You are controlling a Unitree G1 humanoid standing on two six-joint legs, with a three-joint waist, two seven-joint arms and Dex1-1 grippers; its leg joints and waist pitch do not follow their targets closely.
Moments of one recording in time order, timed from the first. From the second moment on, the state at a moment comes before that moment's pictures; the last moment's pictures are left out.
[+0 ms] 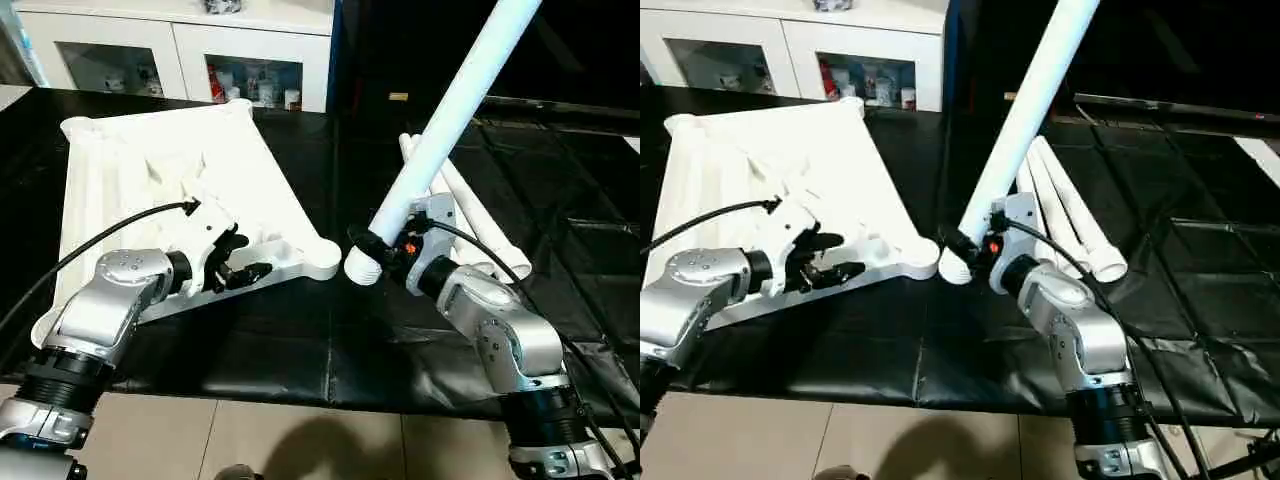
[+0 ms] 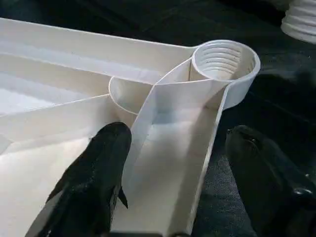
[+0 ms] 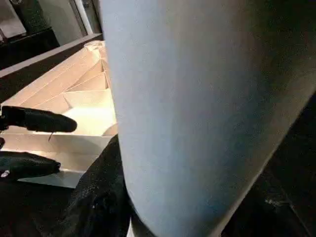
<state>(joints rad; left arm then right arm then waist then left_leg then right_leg) -0.48 0.57 -0.18 0.27 -0.19 0.41 -0.78 -0.39 -0.14 0.03 0.08 0.36 0.52 0.44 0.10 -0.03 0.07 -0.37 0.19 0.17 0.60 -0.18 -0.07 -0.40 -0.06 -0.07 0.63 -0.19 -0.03</state>
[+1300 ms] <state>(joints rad) -0.56 0.50 -0.22 0.44 -0.12 0.37 -0.86 -0.40 -0.22 0.03 0.09 0.32 0.47 0.51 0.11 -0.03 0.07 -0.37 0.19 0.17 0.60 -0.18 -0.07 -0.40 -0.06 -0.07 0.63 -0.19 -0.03</state>
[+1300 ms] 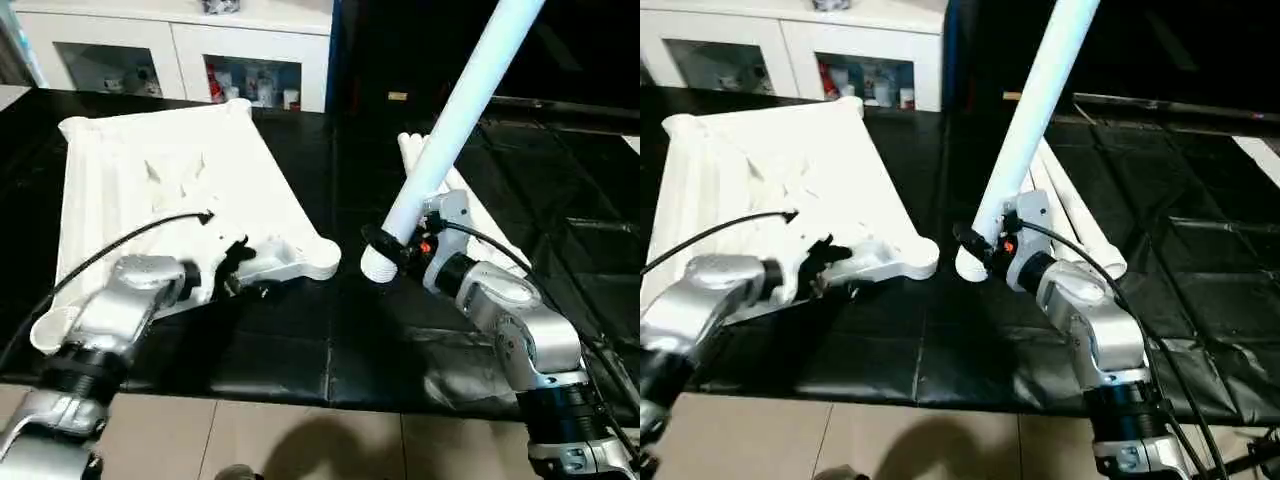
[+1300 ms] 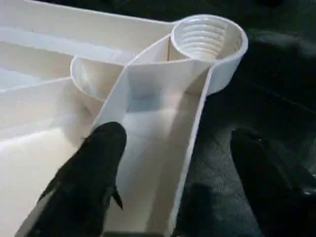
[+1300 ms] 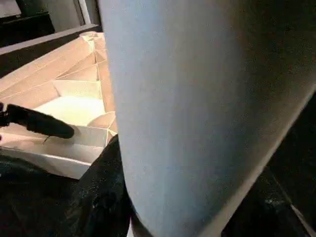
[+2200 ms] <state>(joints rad) -0.65 0.49 -0.24 0.63 -0.08 0.30 -1.00 -0.36 -0.23 0.05 0.08 0.30 0.46 0.53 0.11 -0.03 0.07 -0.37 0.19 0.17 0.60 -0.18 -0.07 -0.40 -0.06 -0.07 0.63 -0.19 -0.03</state>
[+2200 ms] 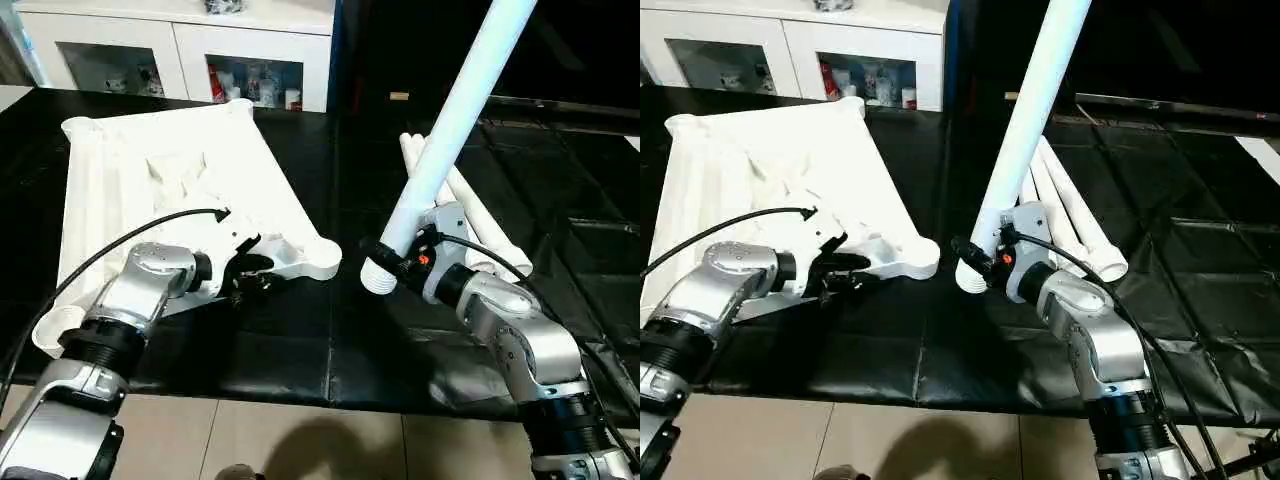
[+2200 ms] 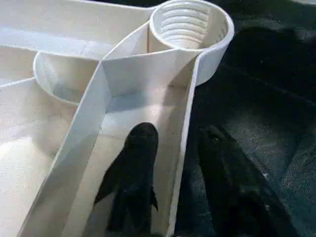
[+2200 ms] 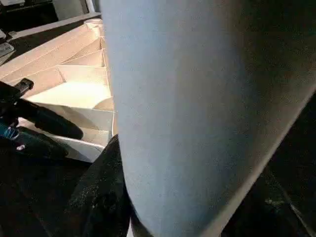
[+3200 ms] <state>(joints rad) -0.64 0.52 -0.28 0.61 -0.04 0.21 -1.15 -0.36 -0.24 0.08 0.08 0.30 0.46 0.55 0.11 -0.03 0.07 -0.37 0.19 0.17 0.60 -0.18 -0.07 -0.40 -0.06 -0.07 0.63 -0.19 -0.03</state>
